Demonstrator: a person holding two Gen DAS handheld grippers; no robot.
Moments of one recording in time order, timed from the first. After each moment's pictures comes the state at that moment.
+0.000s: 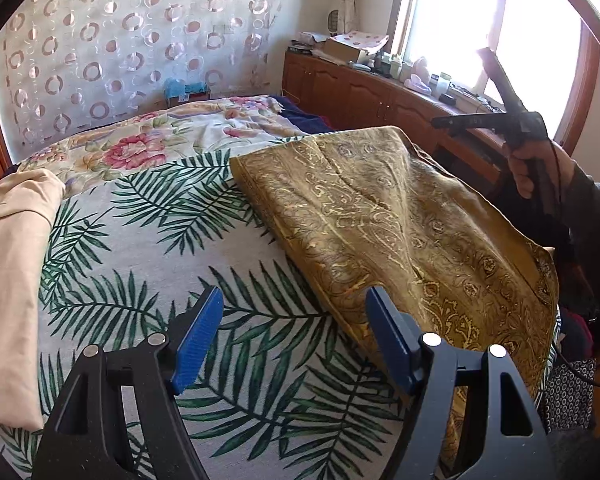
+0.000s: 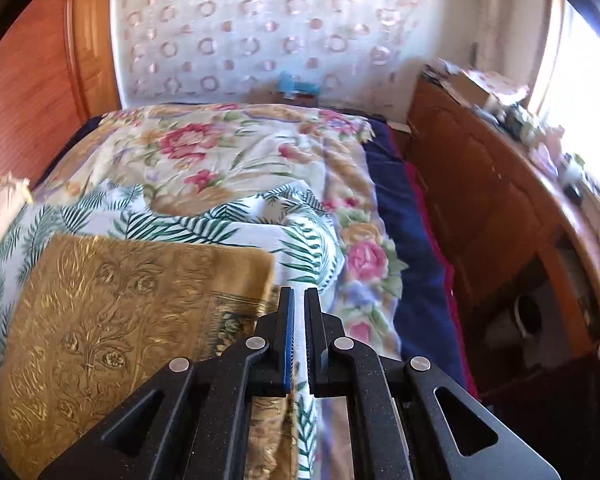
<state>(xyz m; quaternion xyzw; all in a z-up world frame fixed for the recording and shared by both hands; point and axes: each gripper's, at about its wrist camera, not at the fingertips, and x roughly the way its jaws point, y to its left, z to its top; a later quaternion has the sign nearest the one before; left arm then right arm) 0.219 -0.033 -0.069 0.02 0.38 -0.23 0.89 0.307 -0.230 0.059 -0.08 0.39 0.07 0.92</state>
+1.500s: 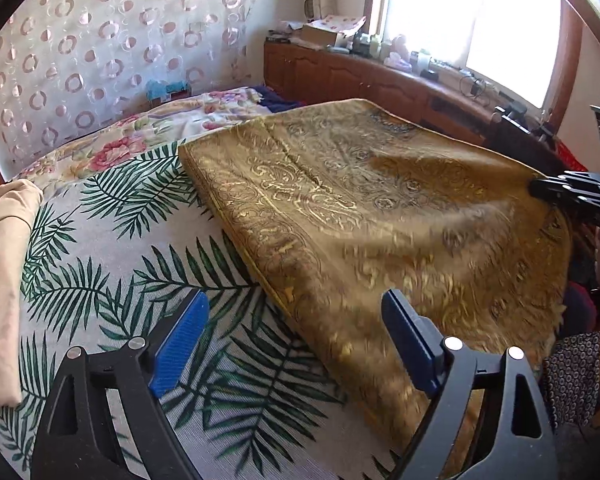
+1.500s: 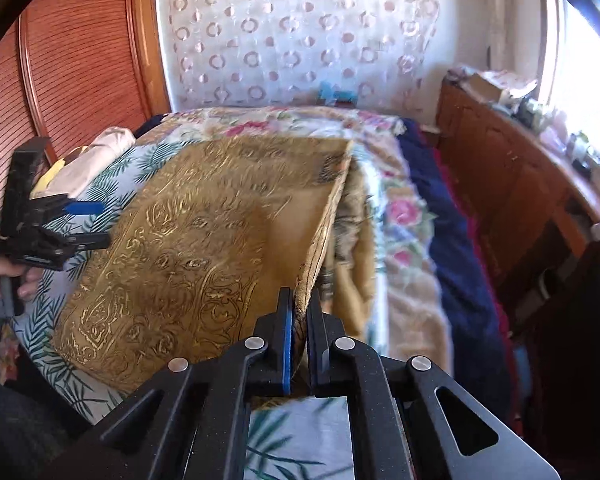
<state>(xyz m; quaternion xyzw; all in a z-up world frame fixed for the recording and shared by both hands) 0.180 -0.075 -0.070 0.06 0.39 -0.25 0.88 0.067 -0.276 0.060 -0.06 0.36 0.14 0.92</state>
